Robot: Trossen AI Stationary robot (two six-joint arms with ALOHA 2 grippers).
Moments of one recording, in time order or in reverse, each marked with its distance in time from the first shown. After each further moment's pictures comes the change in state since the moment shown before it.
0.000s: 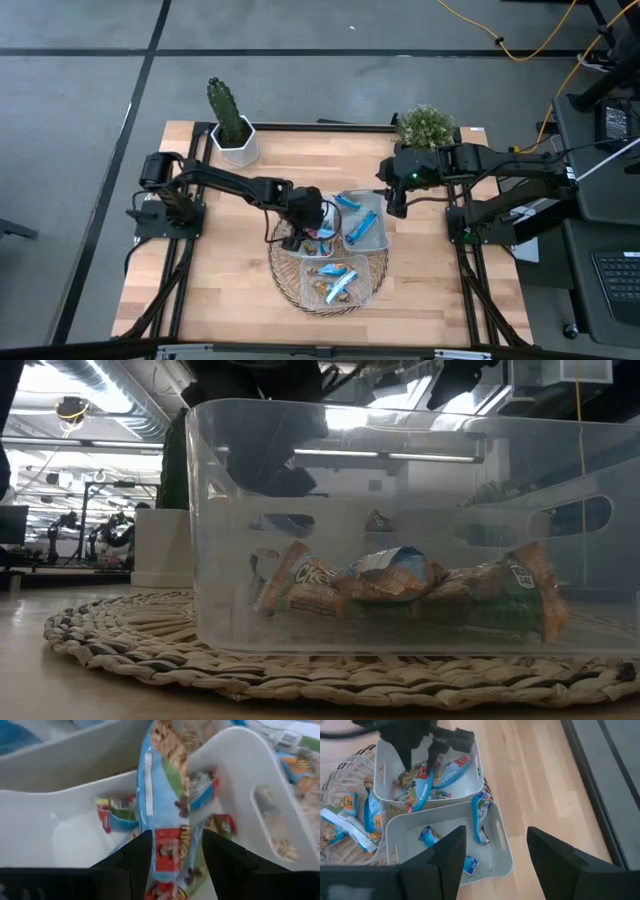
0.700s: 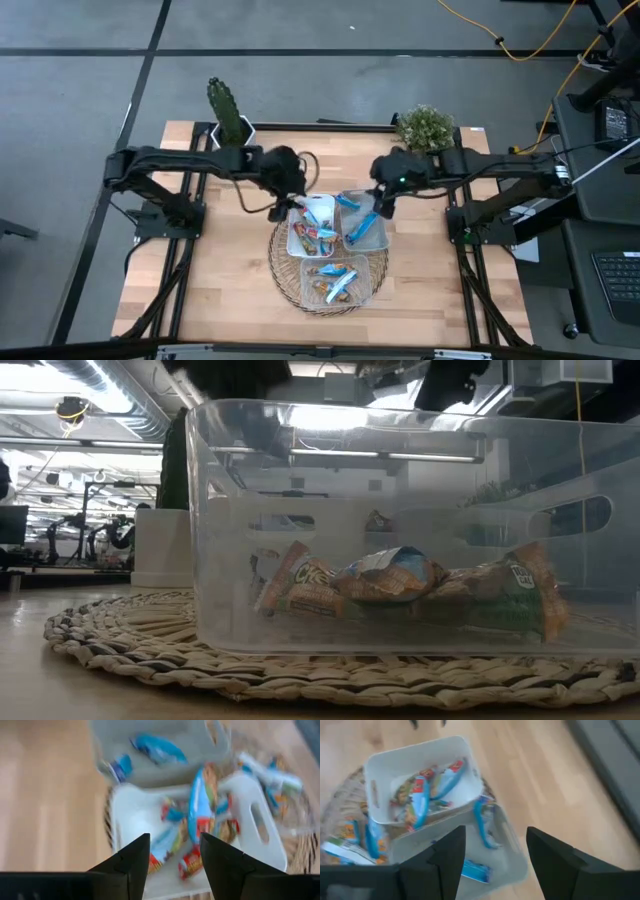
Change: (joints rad) left arm 0.172 -0.313 -0.001 -0.164 0.025 -0.007; right arm 0.004 0.071 0.000 0.038 0.033 0.199
